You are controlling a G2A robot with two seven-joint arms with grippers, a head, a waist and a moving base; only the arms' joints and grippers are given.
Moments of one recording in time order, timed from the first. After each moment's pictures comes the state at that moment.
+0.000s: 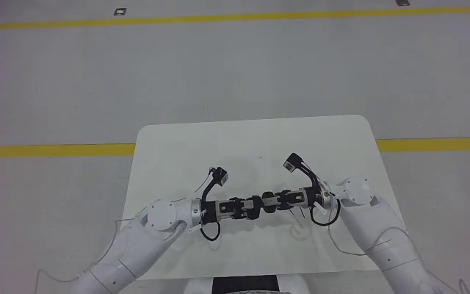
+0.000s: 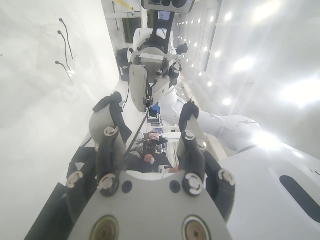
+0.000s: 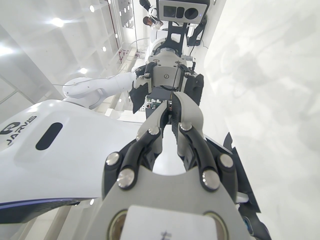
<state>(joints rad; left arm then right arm) 1.34 -1.03 -0.85 -1.58 -0.46 -0.34 -0.81 -1.31 -1.11 1.17 -1.40 0.42 -0.34 1.39</state>
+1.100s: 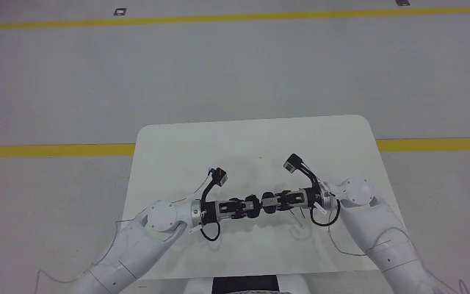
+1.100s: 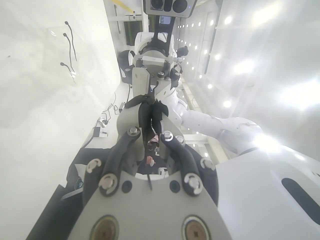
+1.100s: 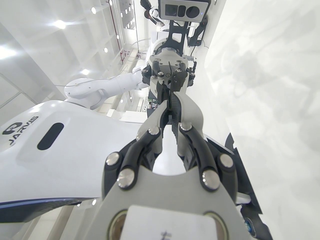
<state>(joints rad) 1.34 -1.03 -0.85 -1.58 -0.45 -0.34 -0.80 -1.31 -1.11 1.17 -1.39 0.42 -0.34 1.39</state>
